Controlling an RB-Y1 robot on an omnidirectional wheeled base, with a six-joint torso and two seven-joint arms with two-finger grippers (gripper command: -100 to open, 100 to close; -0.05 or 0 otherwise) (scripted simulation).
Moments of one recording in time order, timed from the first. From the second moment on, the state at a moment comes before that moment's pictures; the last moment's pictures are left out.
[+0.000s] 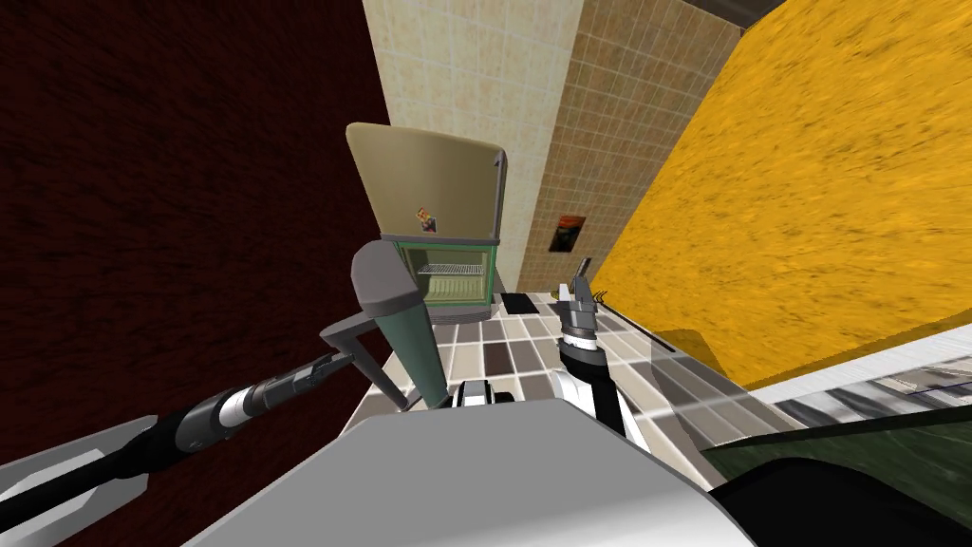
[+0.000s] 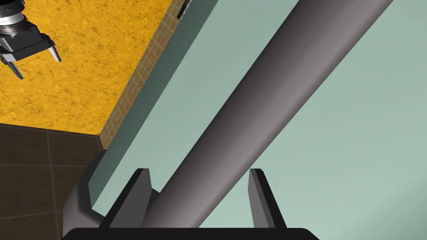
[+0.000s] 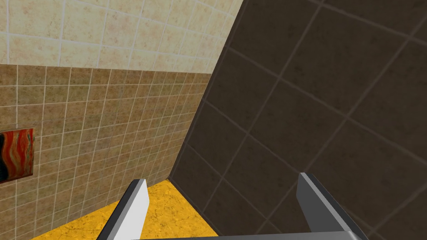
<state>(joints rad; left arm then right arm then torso) 0.39 1.39 -0.44 -1.28 0.21 -1.36 -0.21 0.51 0.01 -0.05 -2.39 0.06 -0.51 0.15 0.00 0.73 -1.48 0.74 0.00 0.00</state>
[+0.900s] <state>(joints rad) 0.39 1.44 -0.45 -1.28 0.22 -1.41 -0.19 0.51 0.01 -0.04 -2.39 0.06 -0.51 0.15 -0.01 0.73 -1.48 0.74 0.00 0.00</state>
